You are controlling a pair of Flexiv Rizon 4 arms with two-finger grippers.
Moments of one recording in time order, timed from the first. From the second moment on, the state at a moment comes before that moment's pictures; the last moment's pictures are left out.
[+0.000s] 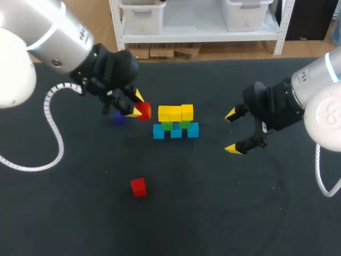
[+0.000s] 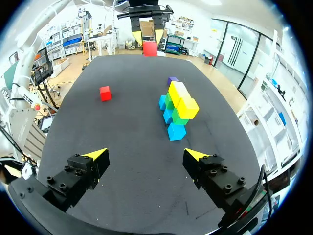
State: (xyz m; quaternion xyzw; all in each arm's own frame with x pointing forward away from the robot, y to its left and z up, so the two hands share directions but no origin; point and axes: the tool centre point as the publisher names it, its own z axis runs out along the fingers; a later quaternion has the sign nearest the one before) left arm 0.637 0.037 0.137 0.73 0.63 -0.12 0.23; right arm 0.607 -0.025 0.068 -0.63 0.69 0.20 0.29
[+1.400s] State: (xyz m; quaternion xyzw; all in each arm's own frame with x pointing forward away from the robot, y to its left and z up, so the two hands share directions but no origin) left arm 0.690 -0.025 0.114 0.74 0.64 -0.13 0.18; right arm 0.607 -0.025 0.068 -0.63 0.69 0.20 0.29
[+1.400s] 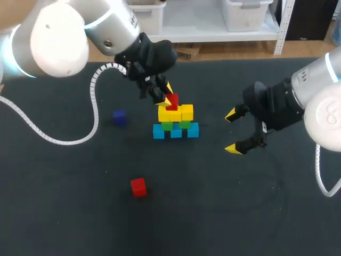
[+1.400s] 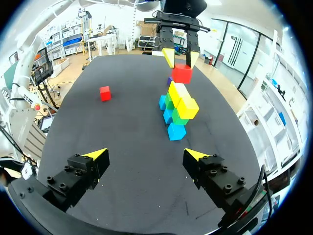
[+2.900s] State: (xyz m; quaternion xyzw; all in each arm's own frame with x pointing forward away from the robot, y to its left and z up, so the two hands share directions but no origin) left arm 0.702 -0.018 0.097 0.73 0.65 -0.14 0.16; right arm 0.607 -0.025 0.068 -0.63 0.69 0.20 0.29
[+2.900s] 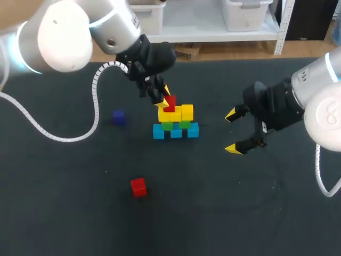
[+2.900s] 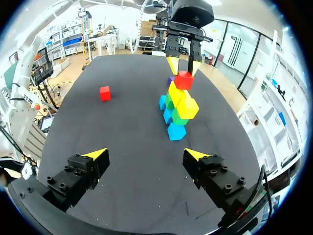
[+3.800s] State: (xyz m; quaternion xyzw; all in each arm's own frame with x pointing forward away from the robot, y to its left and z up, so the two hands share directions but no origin) left arm 0.699 -0.018 0.095 0.73 0.65 -0.14 0.16; right arm 0.607 -0.025 0.068 -0.63 0.69 0.20 0.29
